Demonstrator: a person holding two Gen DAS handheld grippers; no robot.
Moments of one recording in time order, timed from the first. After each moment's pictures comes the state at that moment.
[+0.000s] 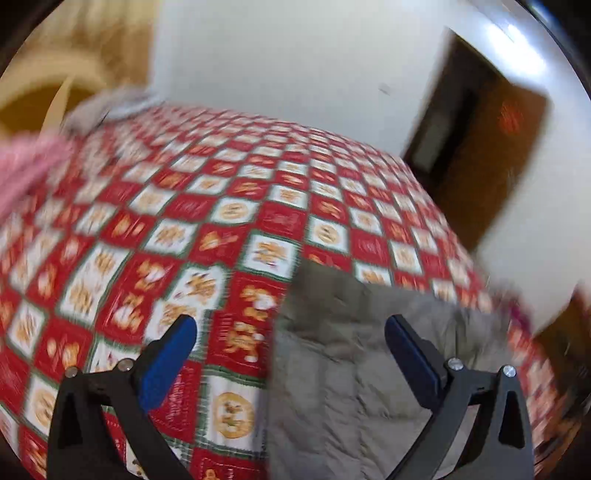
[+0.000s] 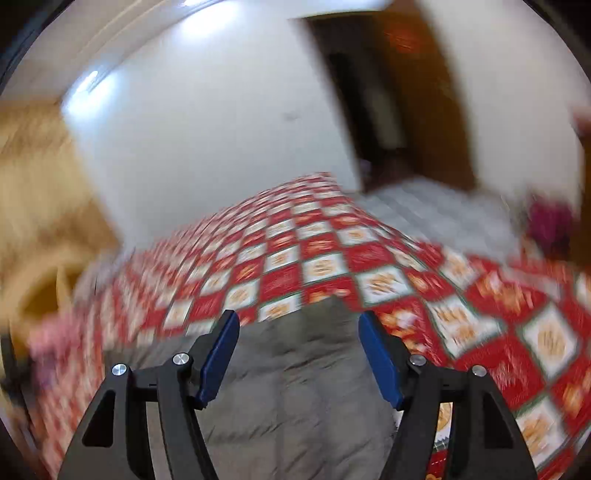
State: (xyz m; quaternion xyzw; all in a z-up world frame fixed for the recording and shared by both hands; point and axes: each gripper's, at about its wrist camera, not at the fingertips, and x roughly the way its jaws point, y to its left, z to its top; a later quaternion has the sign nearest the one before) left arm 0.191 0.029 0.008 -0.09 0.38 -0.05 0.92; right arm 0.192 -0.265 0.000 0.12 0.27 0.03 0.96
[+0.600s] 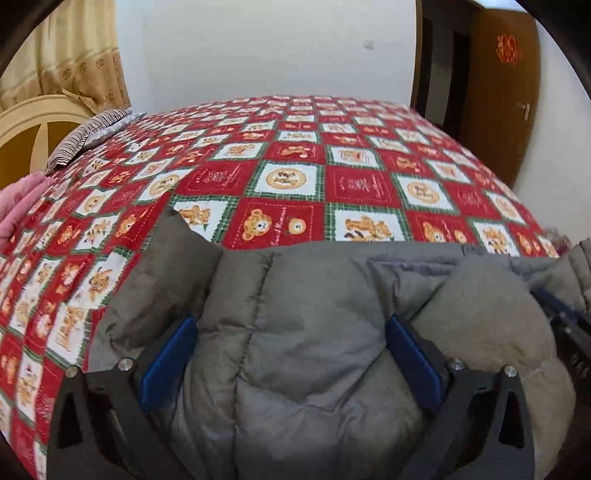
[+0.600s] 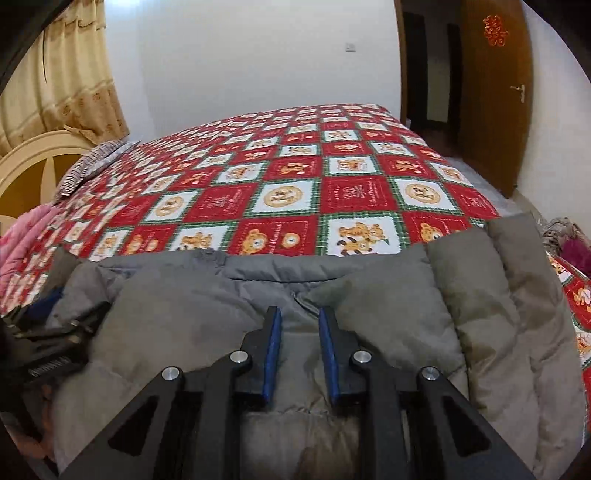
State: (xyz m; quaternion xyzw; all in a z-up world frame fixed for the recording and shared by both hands) left arm 0.283 -0.085 -0.108 -0.01 0.39 0.00 0.92; right arm 0.320 -0.178 -0.130 0.05 0.37 0.03 0.93
